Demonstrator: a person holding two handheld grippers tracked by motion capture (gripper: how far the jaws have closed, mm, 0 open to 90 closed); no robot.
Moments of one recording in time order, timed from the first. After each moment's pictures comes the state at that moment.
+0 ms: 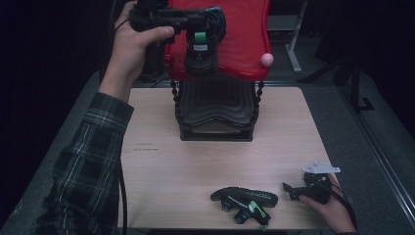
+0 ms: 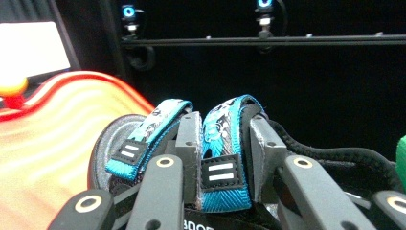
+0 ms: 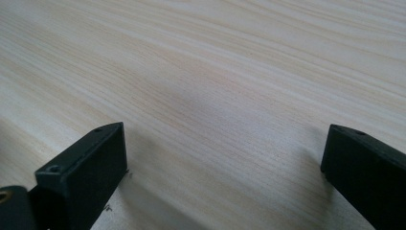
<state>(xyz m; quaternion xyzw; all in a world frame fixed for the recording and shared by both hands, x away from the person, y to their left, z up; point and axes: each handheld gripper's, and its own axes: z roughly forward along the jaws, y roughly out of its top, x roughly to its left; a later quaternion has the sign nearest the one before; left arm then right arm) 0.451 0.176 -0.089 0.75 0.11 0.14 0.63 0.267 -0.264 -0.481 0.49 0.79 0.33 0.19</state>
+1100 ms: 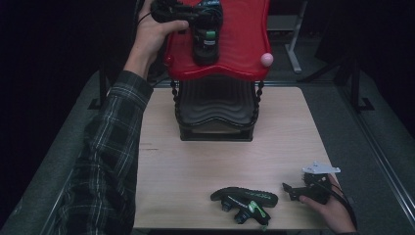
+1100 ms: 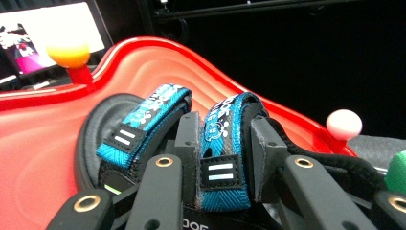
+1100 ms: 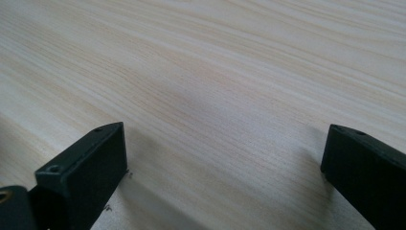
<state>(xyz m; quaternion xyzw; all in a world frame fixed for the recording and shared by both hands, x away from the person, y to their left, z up) 0.526 0.157 -0.117 0.78 0.12 0.19 0.58 0.267 -0.264 -0.481 0.49 0.79 0.33 0.19</state>
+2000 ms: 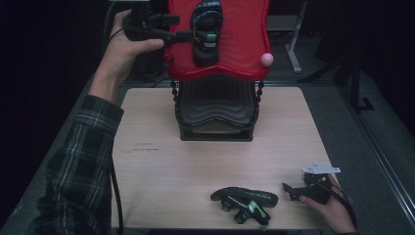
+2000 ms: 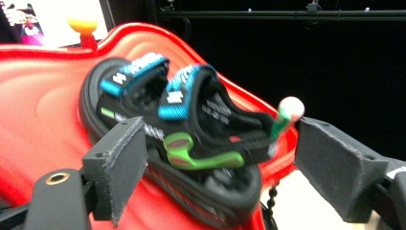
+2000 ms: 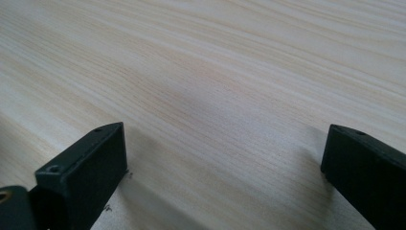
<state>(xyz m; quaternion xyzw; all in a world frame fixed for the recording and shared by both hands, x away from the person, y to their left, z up) 0.460 0.207 -0.124 0.77 0.17 0.17 0.59 0.267 -0.264 -0.481 0.49 0.79 0.33 0.19</state>
